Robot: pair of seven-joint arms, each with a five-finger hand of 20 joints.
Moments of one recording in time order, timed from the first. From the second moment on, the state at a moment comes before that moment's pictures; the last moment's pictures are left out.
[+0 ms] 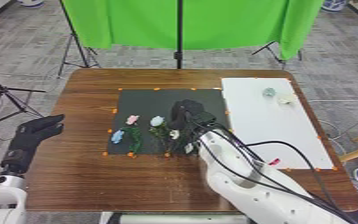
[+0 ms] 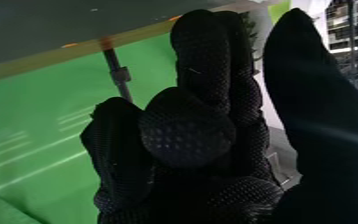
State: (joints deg) left arm 127.1 -58.9 -108.1 -118.4 77.1 9.7 -1.5; right arm -69.2 -60.9 35.8 -100.4 -132.0 7.7 26.4
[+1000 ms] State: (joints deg) left arm 129.1 -59.9 -109.9 -119.3 77.1 9.7 -1.2; right arm -62.3 -50.3 61.8 -90.7 -131.8 -3.7 41.3
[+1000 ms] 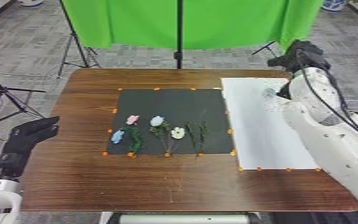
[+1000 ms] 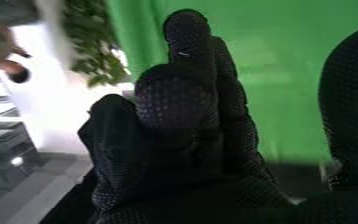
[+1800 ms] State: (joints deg) left arm 129.3 -60.1 -109.9 -119.2 77.0 9.4 -0.7; right arm -68.0 -49.4 59.4 -78.9 -128.4 2.2 43.0
